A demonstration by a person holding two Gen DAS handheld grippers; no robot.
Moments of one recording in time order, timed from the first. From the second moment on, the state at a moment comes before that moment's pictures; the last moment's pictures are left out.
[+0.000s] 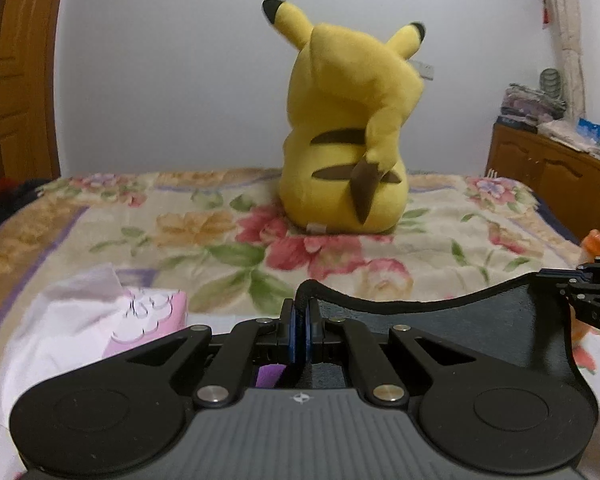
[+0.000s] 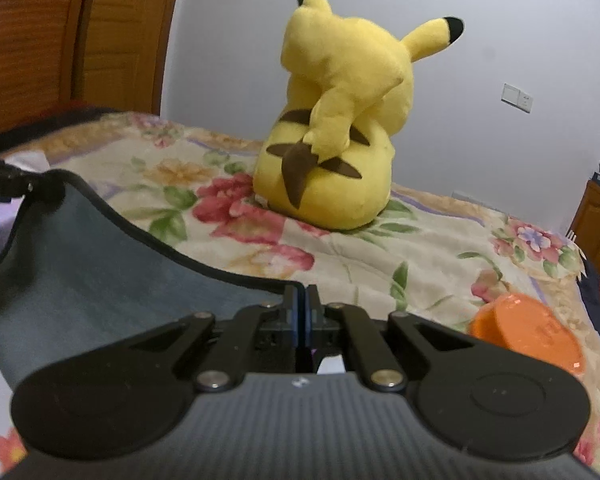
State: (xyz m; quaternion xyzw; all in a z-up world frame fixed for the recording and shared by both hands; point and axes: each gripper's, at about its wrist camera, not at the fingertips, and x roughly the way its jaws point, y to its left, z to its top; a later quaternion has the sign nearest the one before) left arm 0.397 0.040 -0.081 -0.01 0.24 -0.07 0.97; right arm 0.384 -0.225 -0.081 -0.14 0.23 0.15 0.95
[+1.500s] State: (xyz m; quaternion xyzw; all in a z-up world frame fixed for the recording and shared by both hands) left arm 0.349 0.019 -0.076 0.05 0.31 -0.09 0.94; right arm 0.344 -0.240 -0.071 -0.06 0.30 0.14 0.94
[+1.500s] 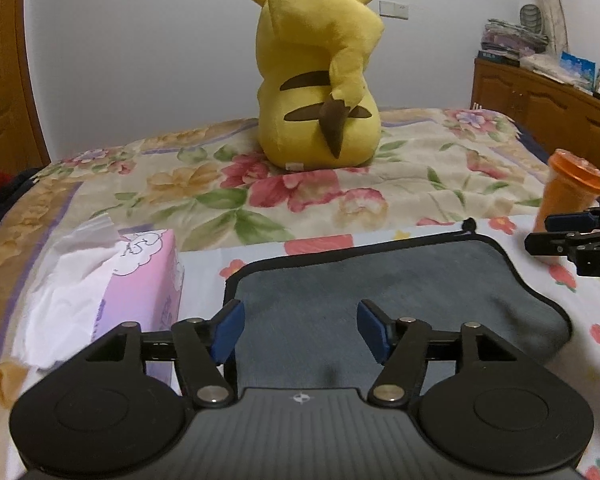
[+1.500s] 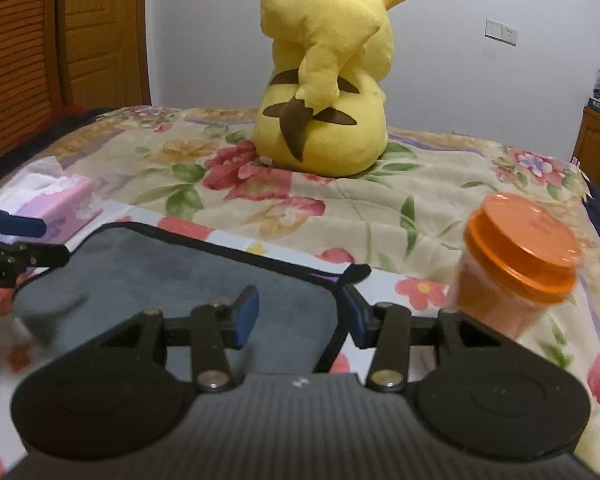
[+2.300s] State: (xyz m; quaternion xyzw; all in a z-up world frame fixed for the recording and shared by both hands) left arm 0.227 0.020 0.006 0.06 0.30 -0.11 0.95; right arm 0.244 -0.253 -0.003 -0.03 0.28 0.13 0.95
